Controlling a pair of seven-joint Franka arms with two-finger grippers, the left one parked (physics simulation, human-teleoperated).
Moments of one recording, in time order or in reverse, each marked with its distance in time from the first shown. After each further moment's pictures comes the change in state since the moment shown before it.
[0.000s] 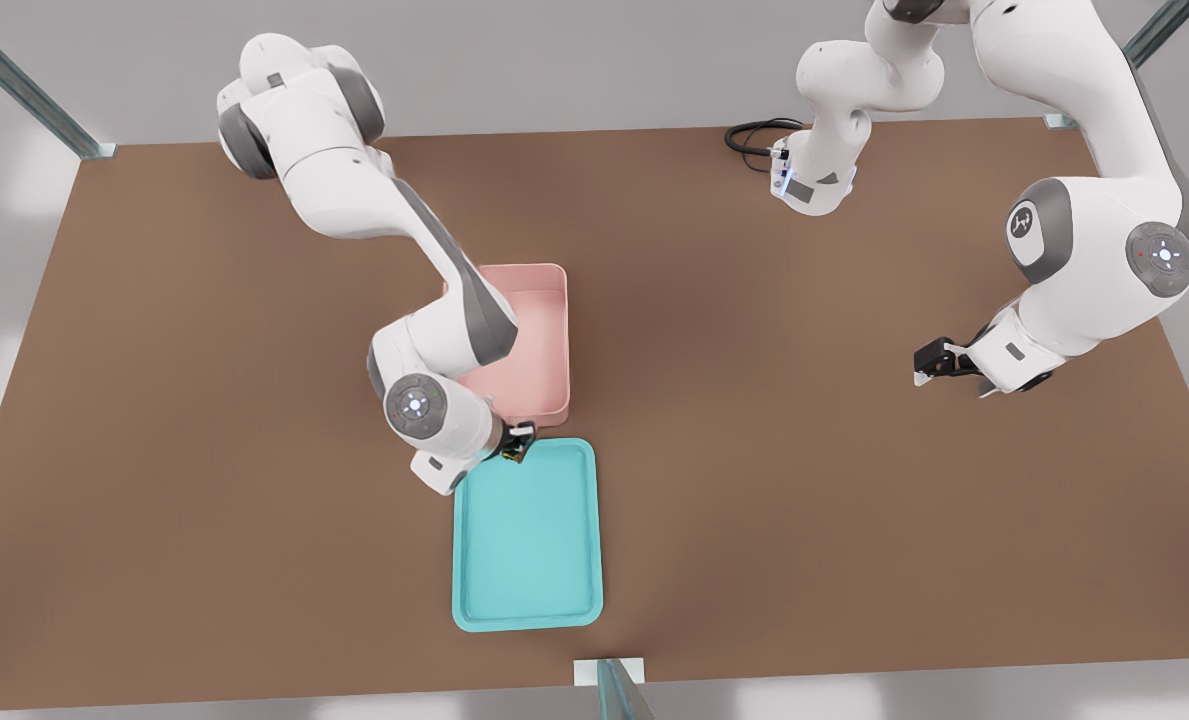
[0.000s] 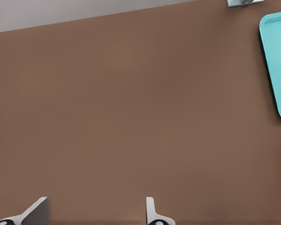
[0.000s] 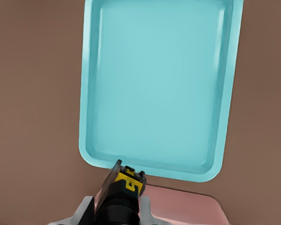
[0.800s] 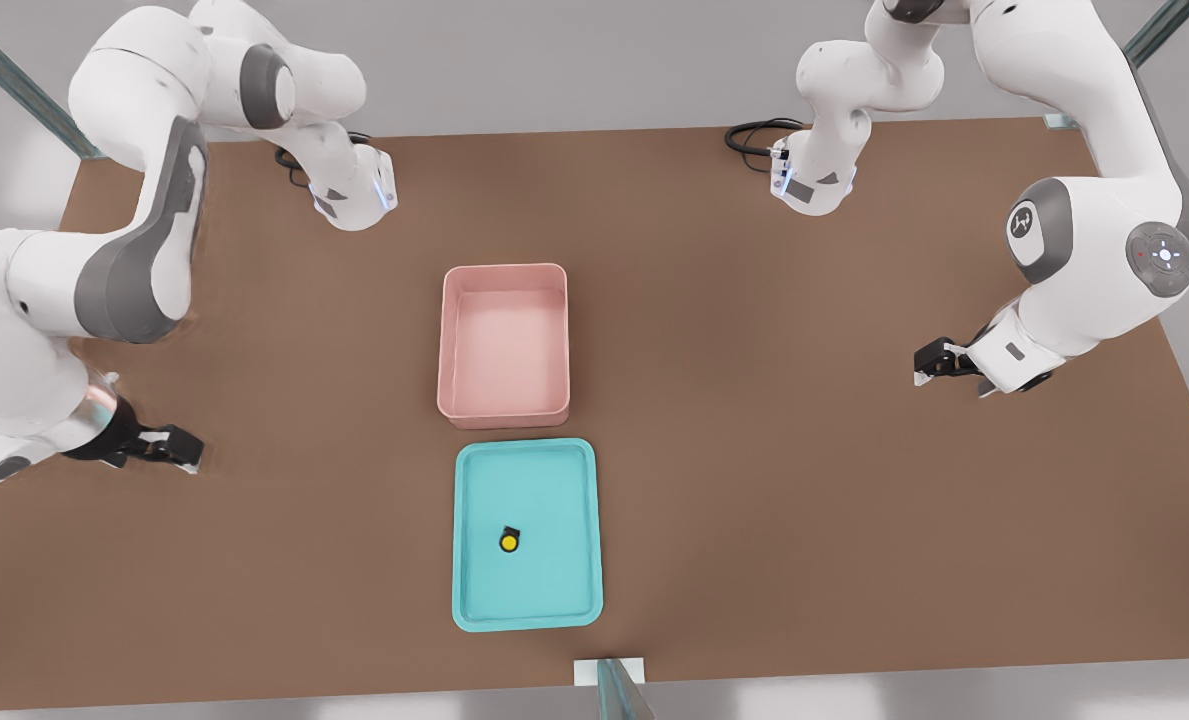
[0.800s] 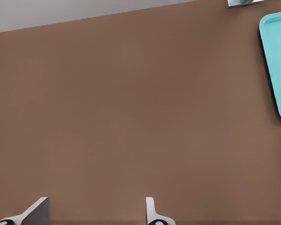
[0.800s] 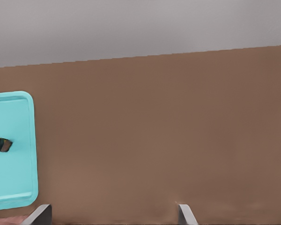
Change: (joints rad) arm -0.336 -0.270 -0.300 0.085 -0.114 -0.274 -0.295
